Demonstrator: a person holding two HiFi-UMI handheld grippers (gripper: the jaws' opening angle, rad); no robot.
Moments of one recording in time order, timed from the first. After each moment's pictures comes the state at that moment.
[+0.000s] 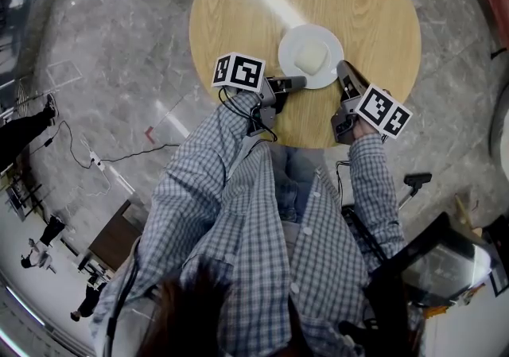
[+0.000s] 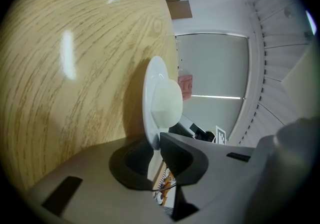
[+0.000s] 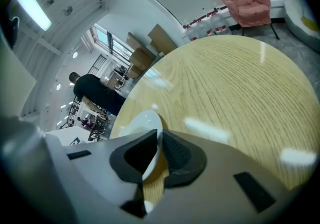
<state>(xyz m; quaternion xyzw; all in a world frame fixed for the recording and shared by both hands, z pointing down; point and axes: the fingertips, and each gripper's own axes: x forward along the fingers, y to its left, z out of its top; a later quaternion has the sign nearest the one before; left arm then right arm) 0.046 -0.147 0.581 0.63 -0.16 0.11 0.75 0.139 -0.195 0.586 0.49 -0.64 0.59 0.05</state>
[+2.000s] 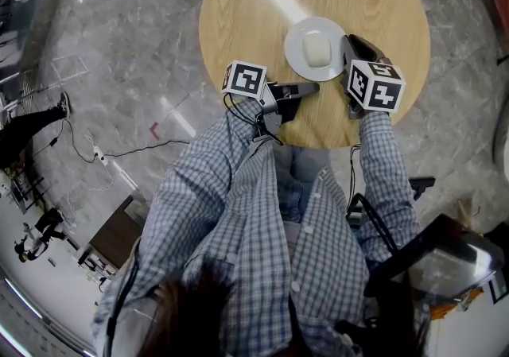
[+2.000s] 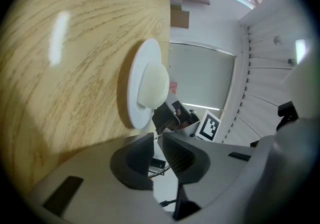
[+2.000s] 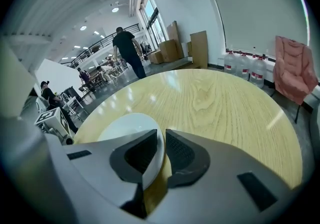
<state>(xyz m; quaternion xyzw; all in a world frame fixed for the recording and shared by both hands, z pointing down) 0.059 -0.145 0.556 0.62 -0.10 -0.01 0.78 0.119 -0.261 0.587 0.48 -0.76 0.37 0.24</state>
